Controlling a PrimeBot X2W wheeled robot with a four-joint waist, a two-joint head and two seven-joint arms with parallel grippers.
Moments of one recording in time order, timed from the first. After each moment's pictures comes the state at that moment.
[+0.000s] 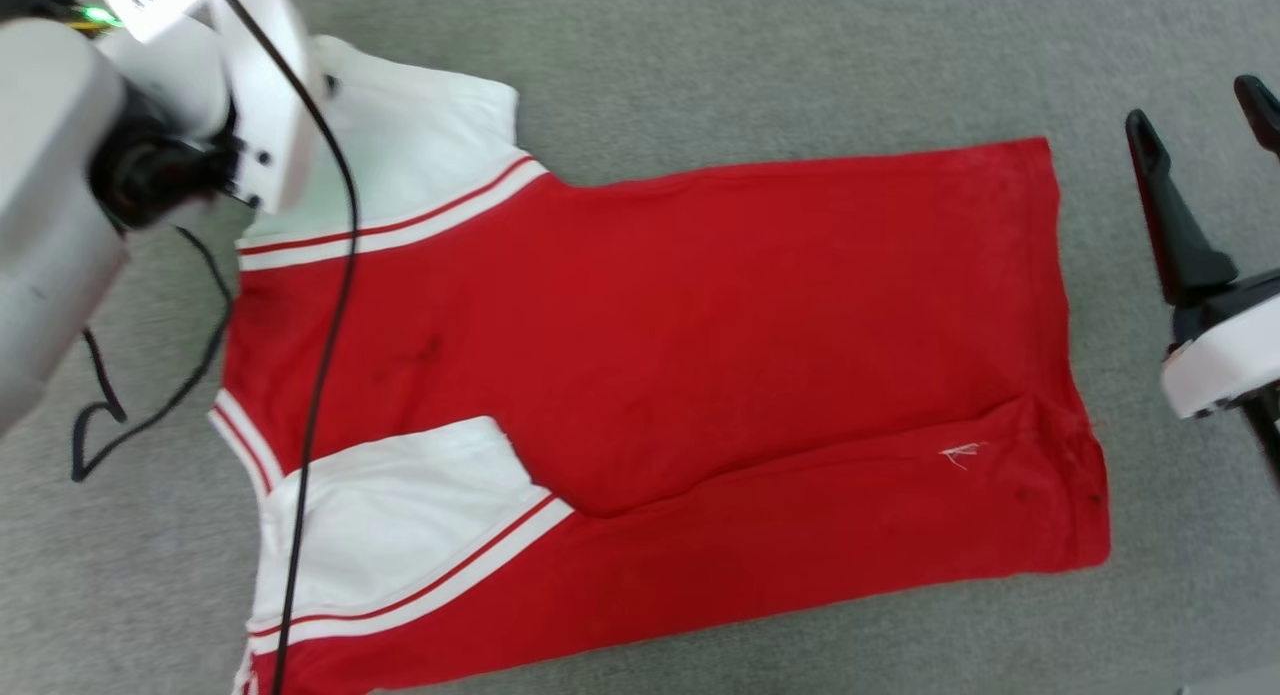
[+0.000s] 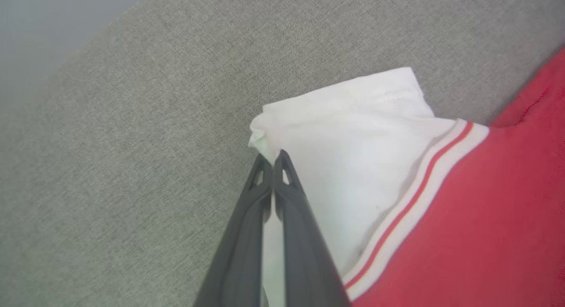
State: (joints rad) left arm -1.38 0.68 -1.17 0.60 -1.11 -0.13 0.59; right arm -0.40 -0.34 0.01 -0.13 0.22 0.13 0.10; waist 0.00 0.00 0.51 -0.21
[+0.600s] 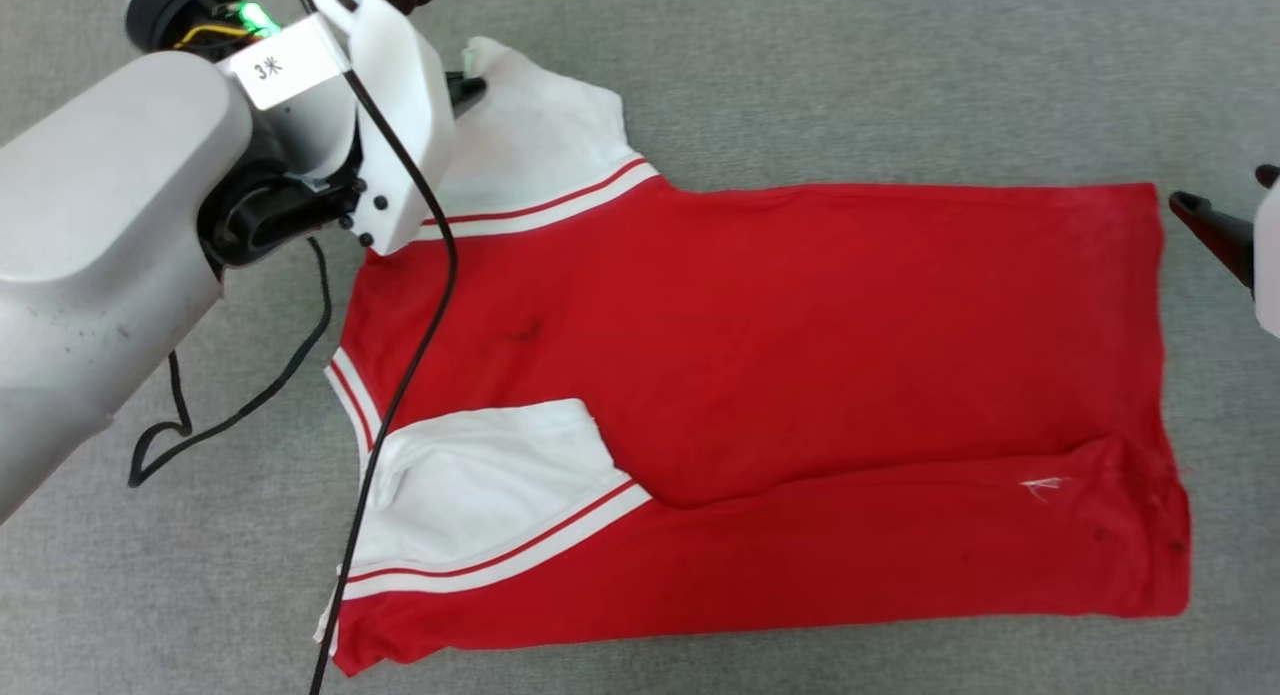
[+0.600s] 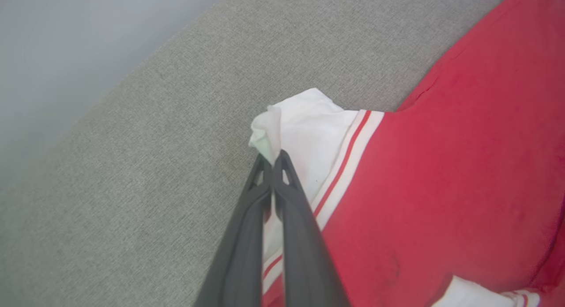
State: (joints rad) left arm -1.37 0.66 -1.23 0.40 -1.10 -0.13 0.46; right arm -0.69 -0.62 0.19 0.17 0.54 0.13 0.86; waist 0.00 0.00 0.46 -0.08
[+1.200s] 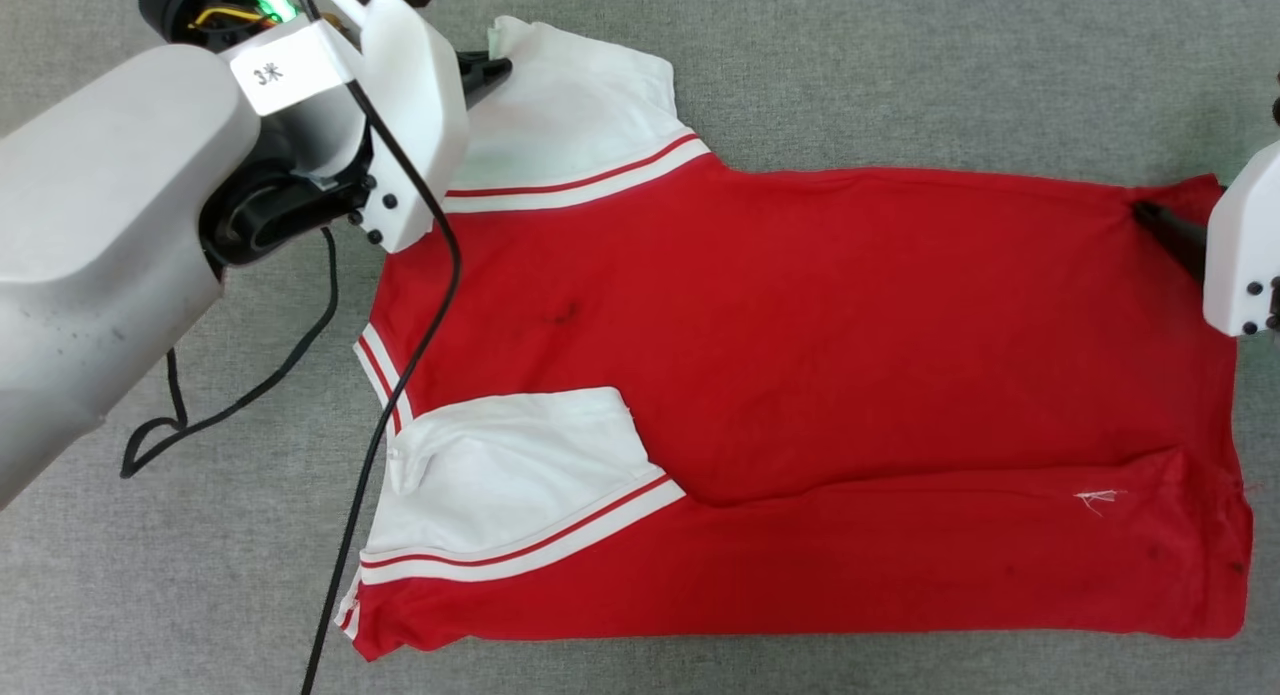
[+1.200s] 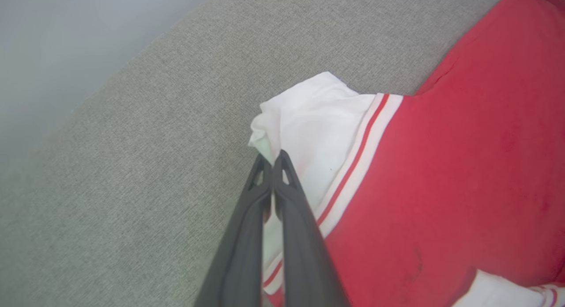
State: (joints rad) left arm -1.41 0.67 -1.27 0.34 -1.10 -0.13 0.41; right arm -0.75 -0.55 0.27 0.44 0.55 0.13 0.77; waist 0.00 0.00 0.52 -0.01
